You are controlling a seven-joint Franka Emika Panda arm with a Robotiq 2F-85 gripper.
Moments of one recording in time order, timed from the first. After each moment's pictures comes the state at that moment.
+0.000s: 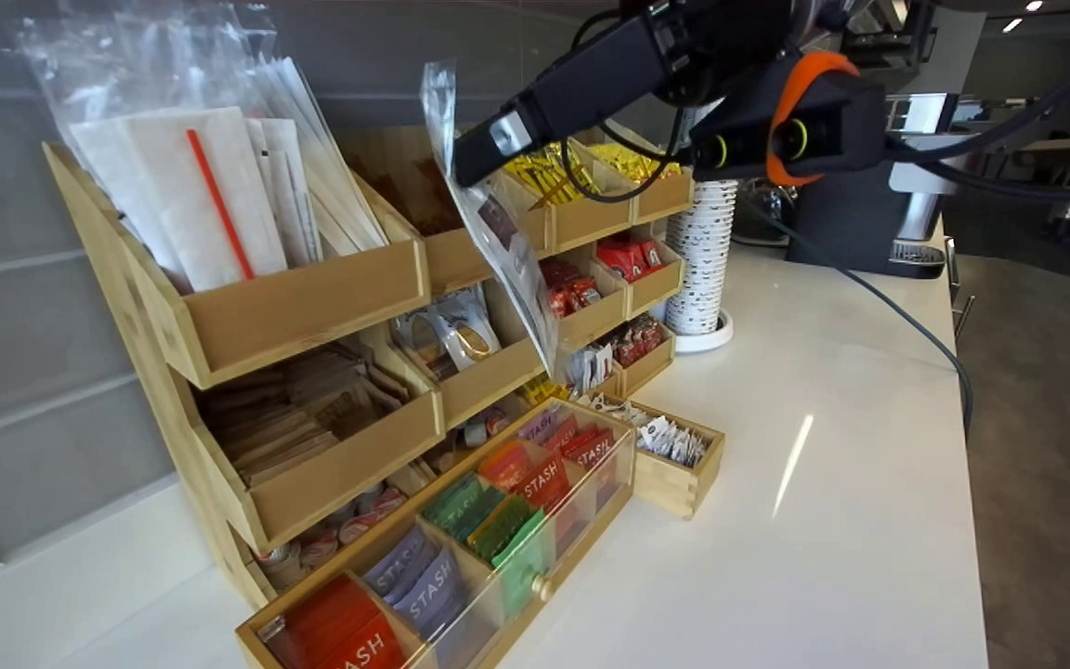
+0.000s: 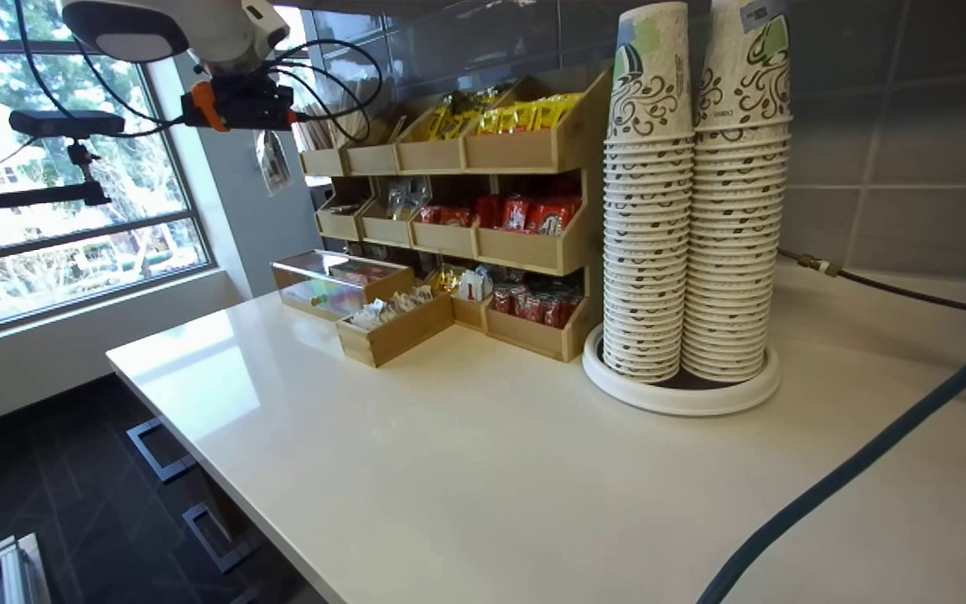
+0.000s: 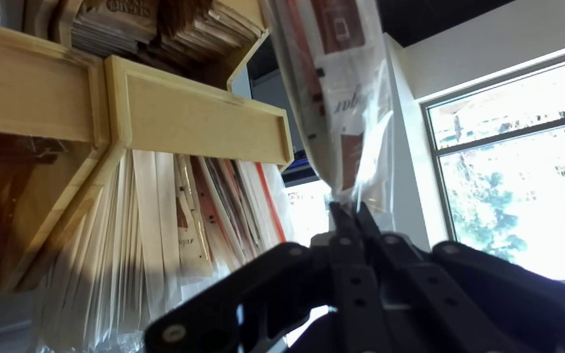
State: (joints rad) arm 0.26 -0.16 0.14 -2.11 1.30 2.60 -1.37
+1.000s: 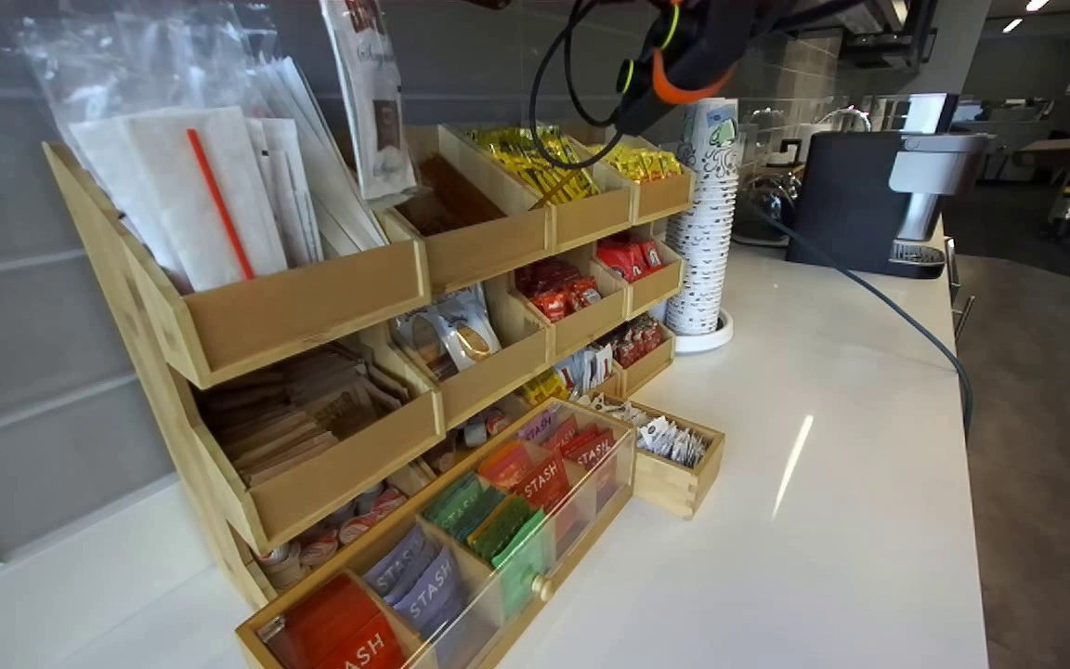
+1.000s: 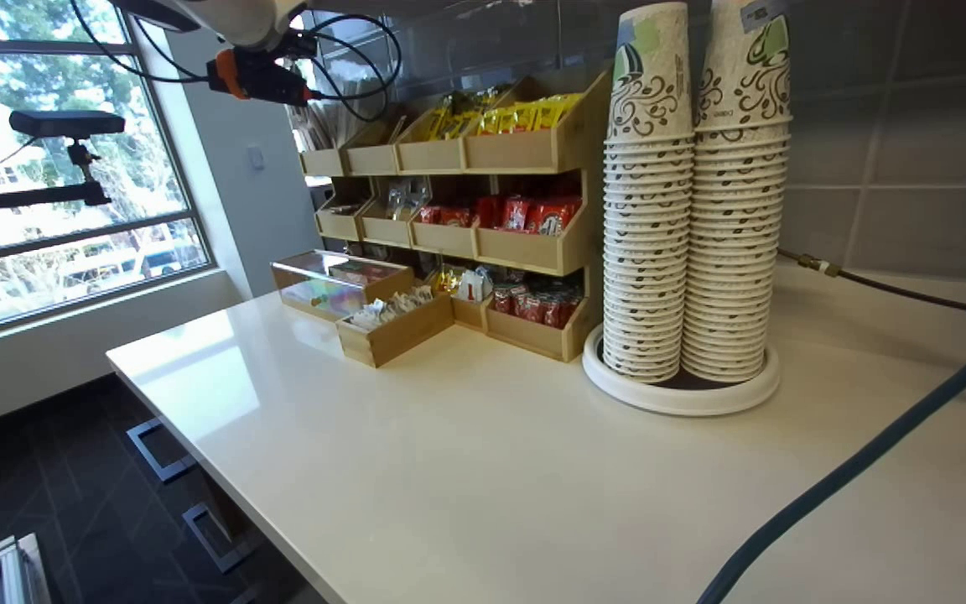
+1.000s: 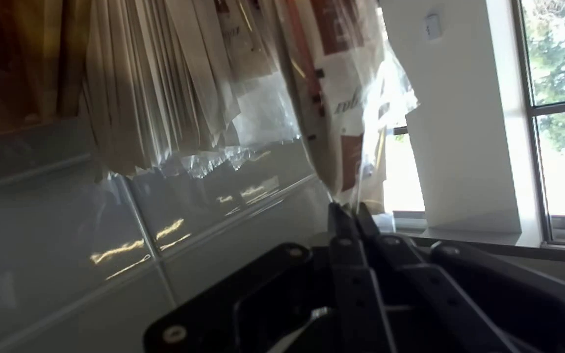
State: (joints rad) arm 0.26 -0.04 0.13 -1.87 1.88 2.70 -1.68
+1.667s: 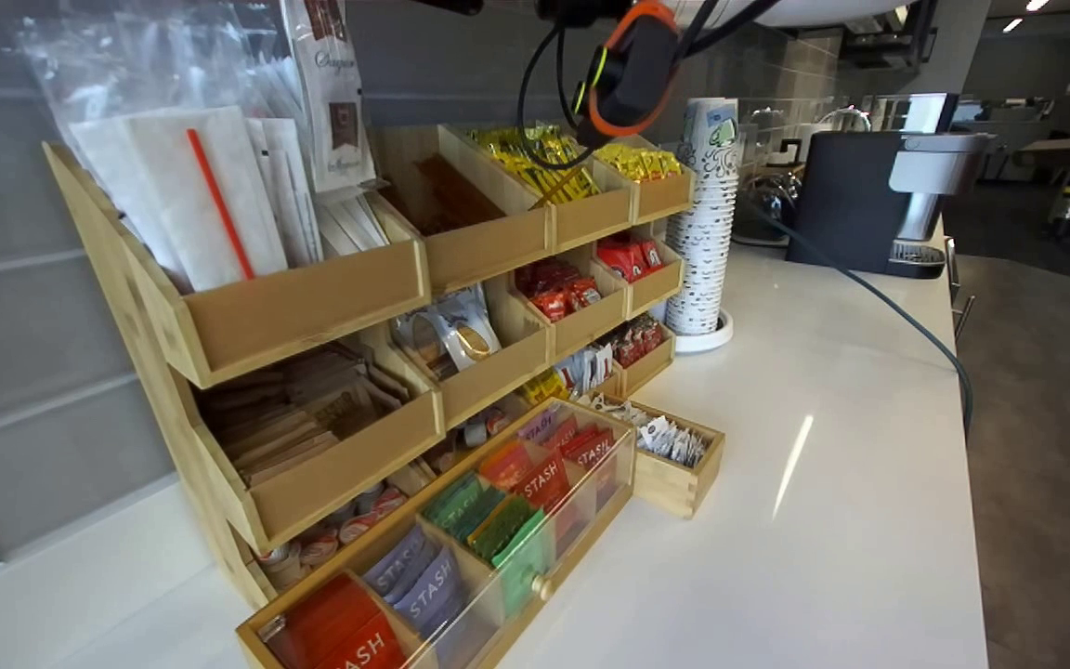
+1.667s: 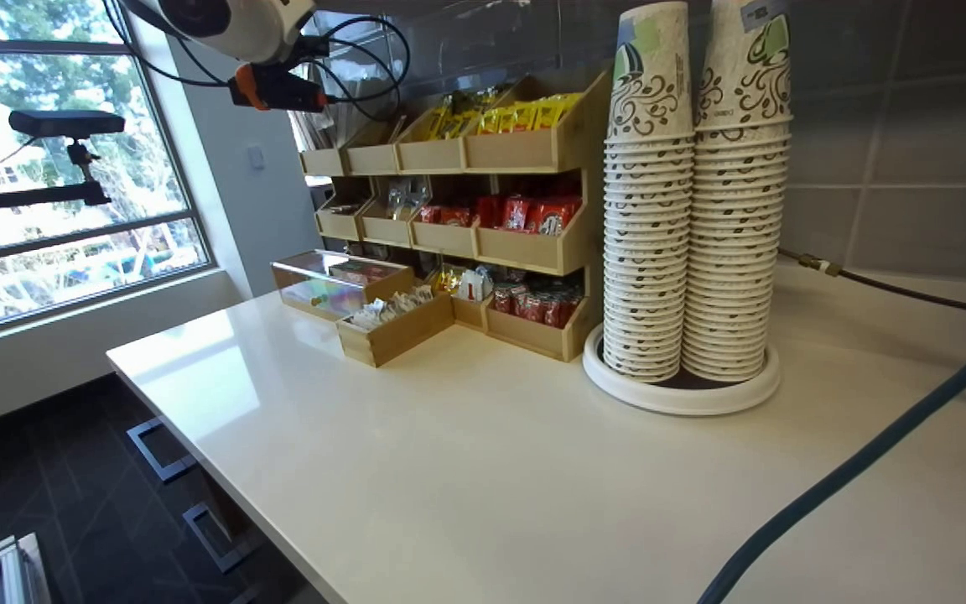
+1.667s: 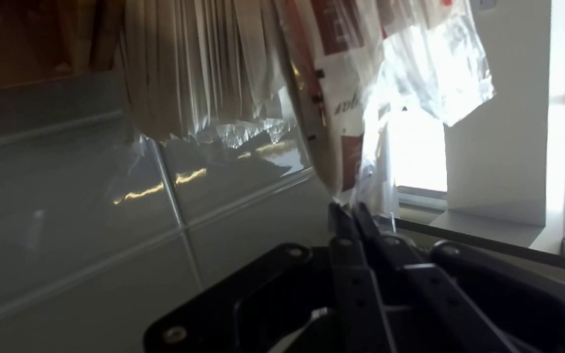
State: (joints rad) arm 0.27 0.04 0.14 -1.78 2.18 2.77 -2.04
